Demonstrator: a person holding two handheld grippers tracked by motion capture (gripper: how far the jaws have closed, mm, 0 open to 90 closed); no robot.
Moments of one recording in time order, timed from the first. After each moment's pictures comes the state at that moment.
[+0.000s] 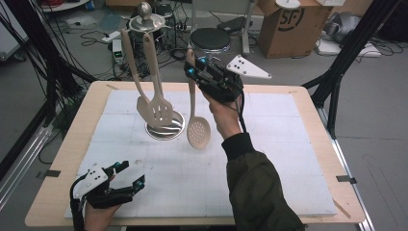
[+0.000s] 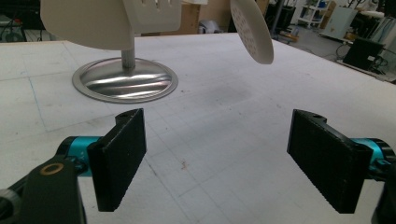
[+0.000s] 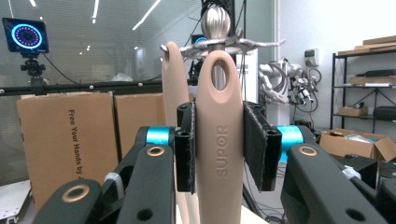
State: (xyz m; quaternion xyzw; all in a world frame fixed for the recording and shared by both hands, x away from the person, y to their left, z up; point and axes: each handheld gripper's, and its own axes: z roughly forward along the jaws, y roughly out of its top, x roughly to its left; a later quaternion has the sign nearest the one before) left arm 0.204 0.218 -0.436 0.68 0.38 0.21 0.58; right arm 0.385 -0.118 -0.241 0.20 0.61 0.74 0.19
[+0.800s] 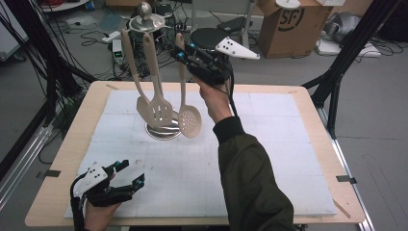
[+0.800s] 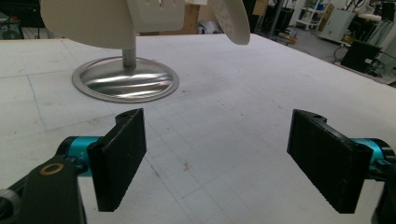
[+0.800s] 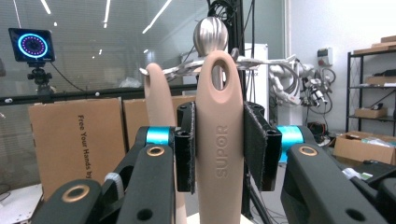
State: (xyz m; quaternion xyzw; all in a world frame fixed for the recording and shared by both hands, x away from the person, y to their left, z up) left arm 0.209 0.220 -0.438 0.68 0.39 0.21 0.59; right arm 0.421 -0.095 -0.222 0.19 0.61 0.75 0.16
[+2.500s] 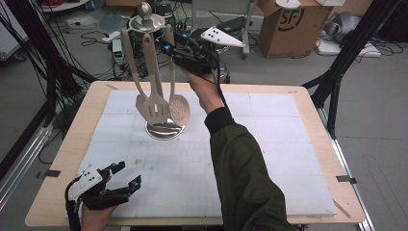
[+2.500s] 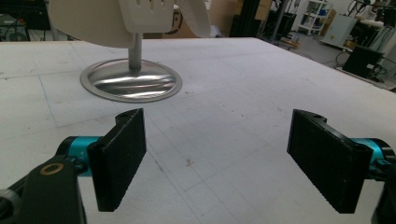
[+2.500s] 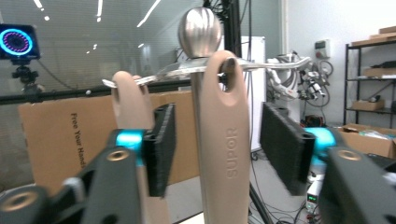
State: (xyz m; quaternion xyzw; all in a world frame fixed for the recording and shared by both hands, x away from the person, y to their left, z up) left arm 0.200 0.226 -0.436 0.67 0.39 0.22 0.59; right arm 0.441 -0.068 -0.215 0.21 0.62 0.74 0.16
